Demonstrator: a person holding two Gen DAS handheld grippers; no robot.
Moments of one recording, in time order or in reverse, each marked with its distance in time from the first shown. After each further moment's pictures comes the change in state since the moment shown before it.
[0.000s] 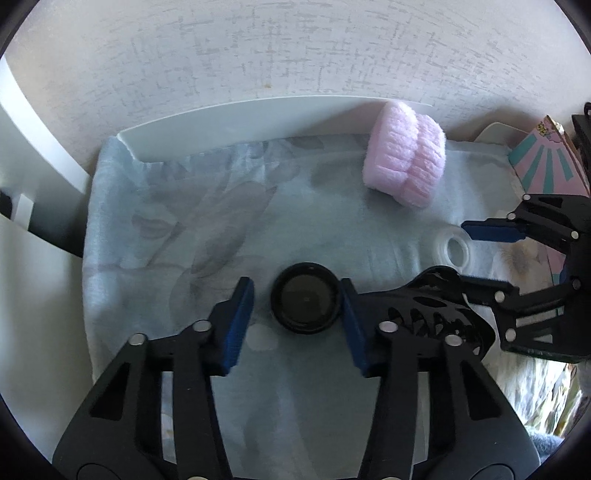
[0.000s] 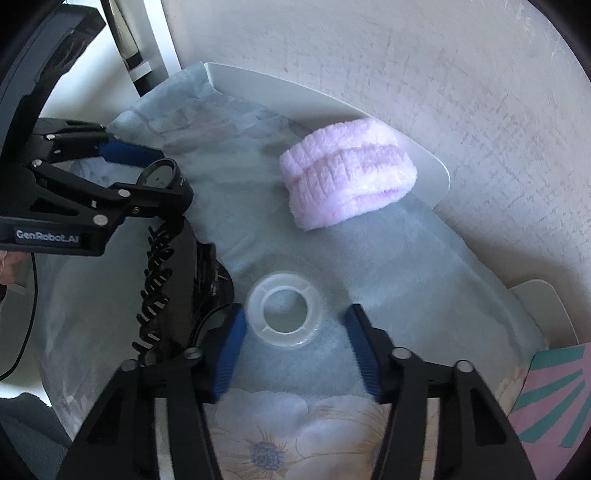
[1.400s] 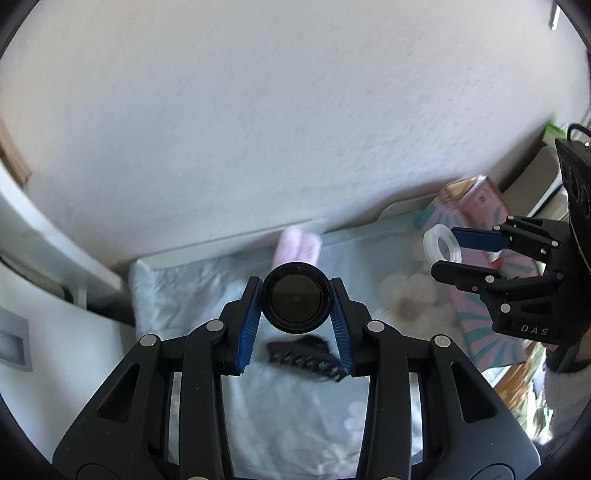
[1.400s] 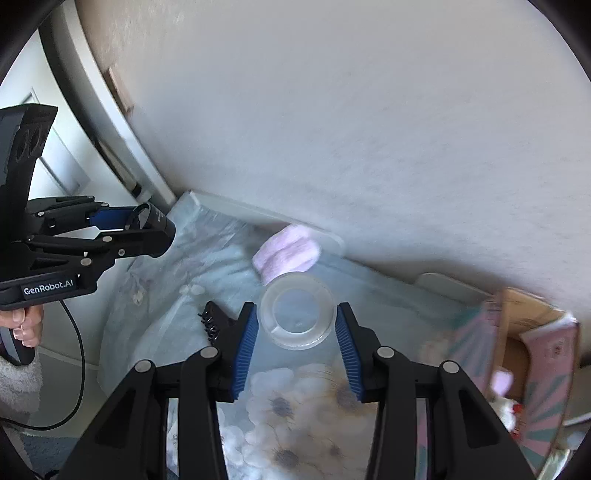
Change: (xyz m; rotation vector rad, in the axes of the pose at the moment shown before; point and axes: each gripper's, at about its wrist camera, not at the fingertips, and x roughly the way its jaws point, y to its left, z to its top) left arm -0.156 -0.077 0.067 0.087 -0.158 -0.063; right arm -0.142 -0.046 -0.003 0.276 -0.208 -0.006
